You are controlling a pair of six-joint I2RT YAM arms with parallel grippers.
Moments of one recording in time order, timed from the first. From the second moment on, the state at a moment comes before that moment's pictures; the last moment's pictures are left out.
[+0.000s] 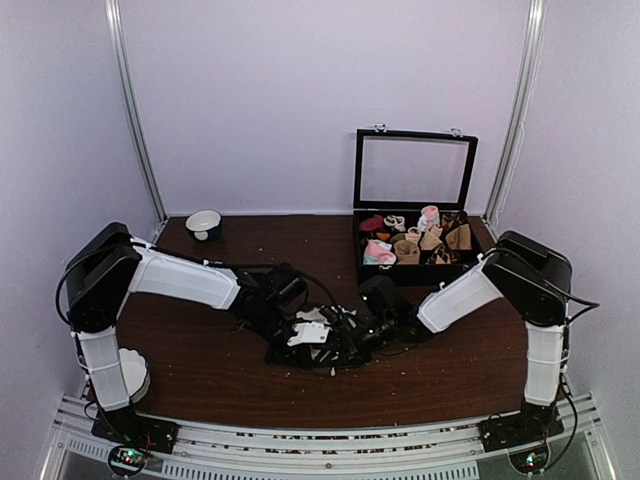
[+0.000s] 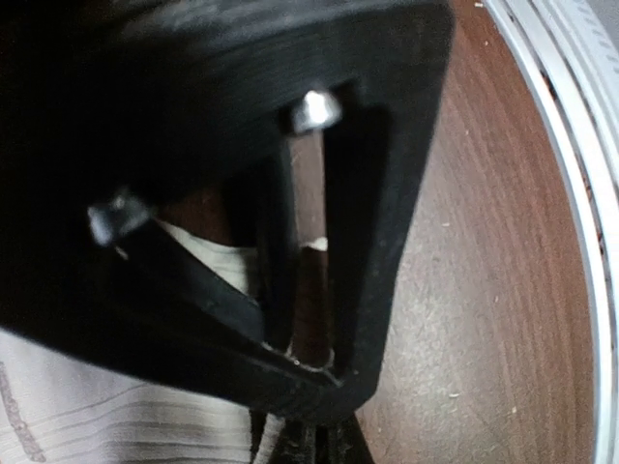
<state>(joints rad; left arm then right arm) -0.92 1.91 1.14 -0.46 0.46 0.77 0.85 2.01 0.93 0.35 -0.84 0.77</state>
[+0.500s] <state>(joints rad) -0.81 2.07 1.27 -0.61 0.79 0.67 0.84 1.71 0.72 0.16 -0.59 0.55</state>
